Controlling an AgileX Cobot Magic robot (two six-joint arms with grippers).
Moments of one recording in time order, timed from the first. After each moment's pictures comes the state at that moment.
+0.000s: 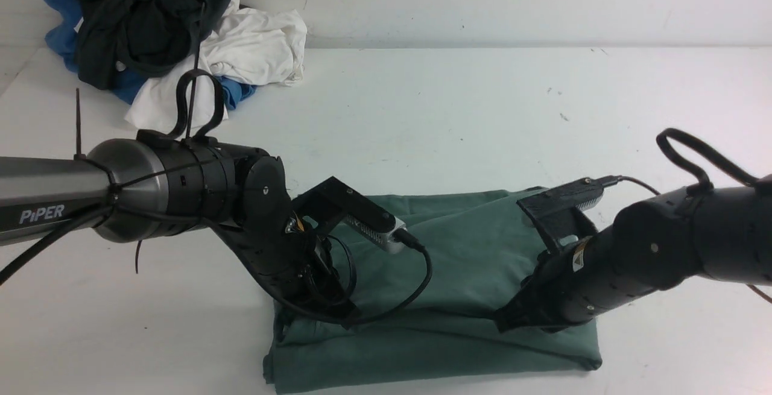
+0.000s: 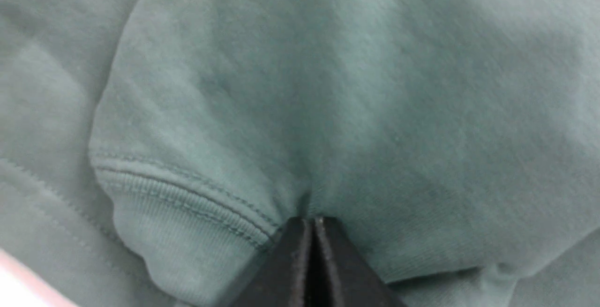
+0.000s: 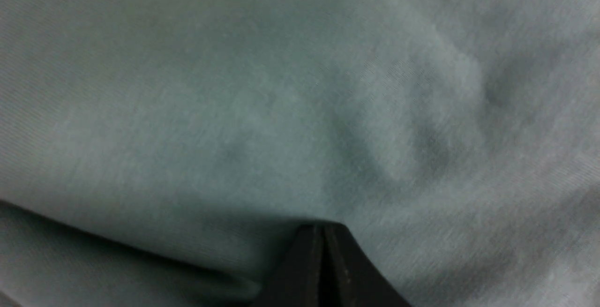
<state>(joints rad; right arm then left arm) 0.48 1.74 -0.89 0.14 0.45 -0.08 -0.47 1.84 -1.07 -0.22 0.59 0.37</state>
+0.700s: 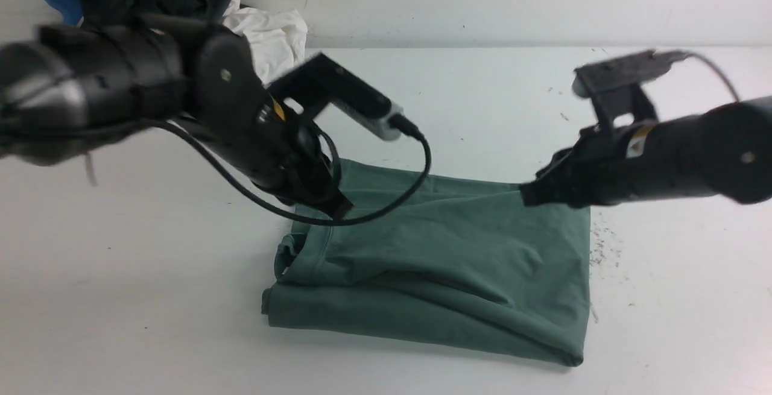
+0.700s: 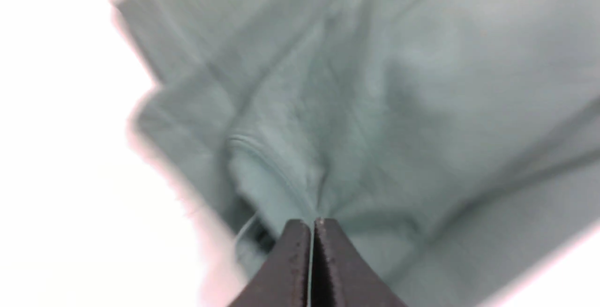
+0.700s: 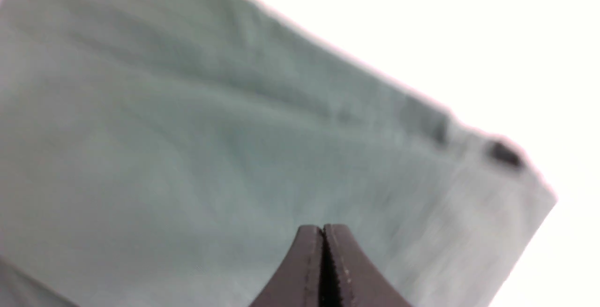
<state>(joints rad) 0.38 1.49 -1.02 0.12 0.43 -0.13 -0.44 1.59 -1.27 -0.13 0.76 0.36</state>
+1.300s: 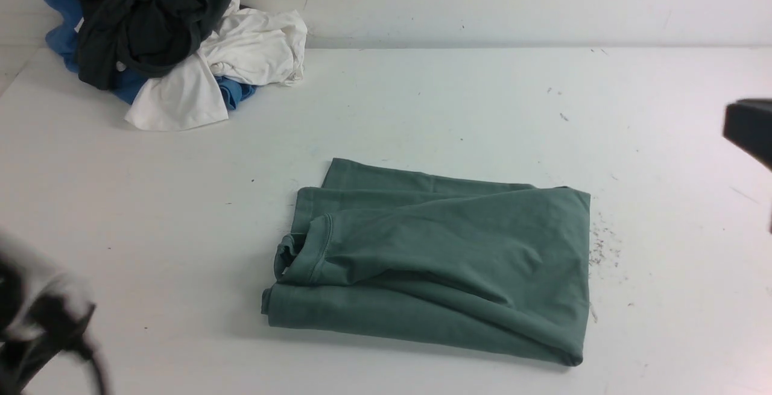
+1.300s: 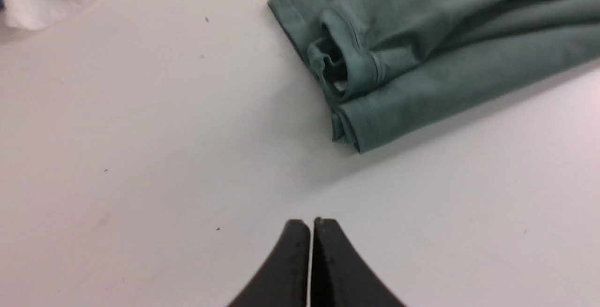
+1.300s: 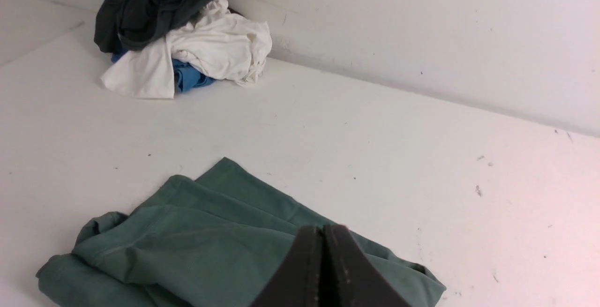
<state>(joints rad) 0.38 0.69 -0.75 0.11 0.48 -0.14 -0.44 0.48 -0.59 0.06 0.79 0.00</state>
